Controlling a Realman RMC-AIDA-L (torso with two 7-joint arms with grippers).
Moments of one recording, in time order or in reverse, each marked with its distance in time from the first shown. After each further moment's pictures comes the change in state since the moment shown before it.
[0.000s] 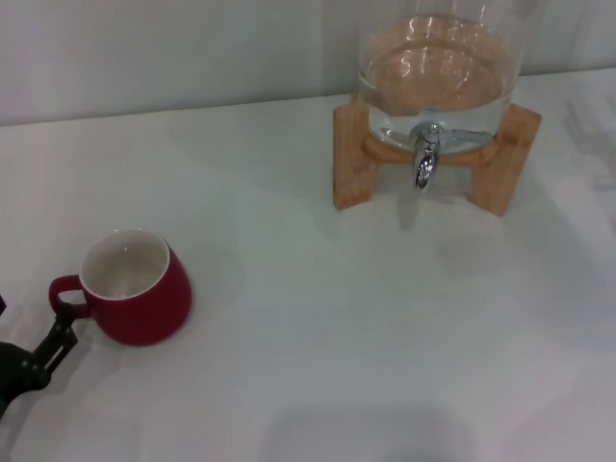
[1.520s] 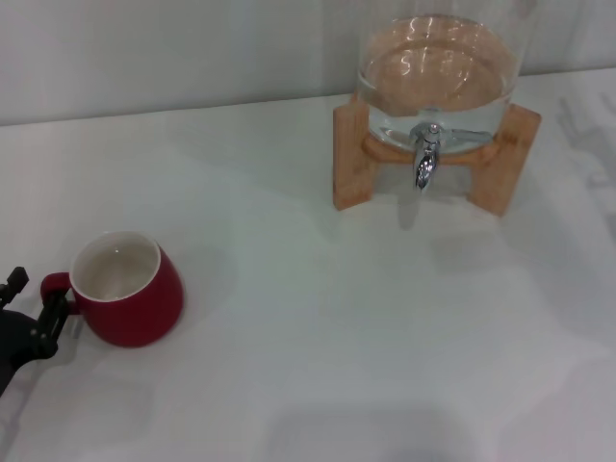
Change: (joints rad) left arm -0.070 0.011 -0.008 -0.011 0.004 0.075 0.006; right arm 0.012 0.003 0.000 0.000 0.000 0.001 0.000
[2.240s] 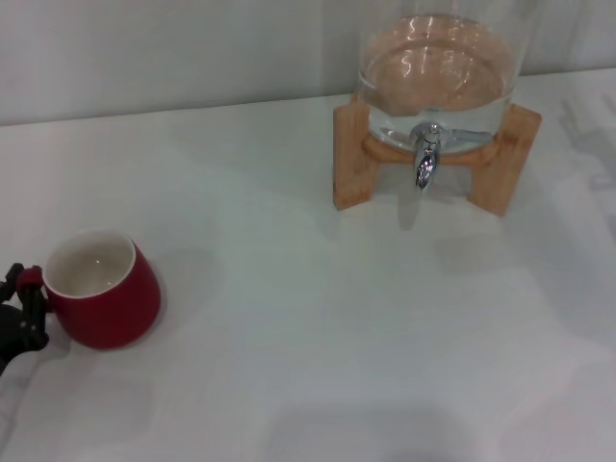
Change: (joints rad) left arm 0.008 -0.001 -0.003 -0.017 -0.033 -0.010 0.001; right arm -0.007 0.000 -0.001 0.000 0.000 0.001 0.000
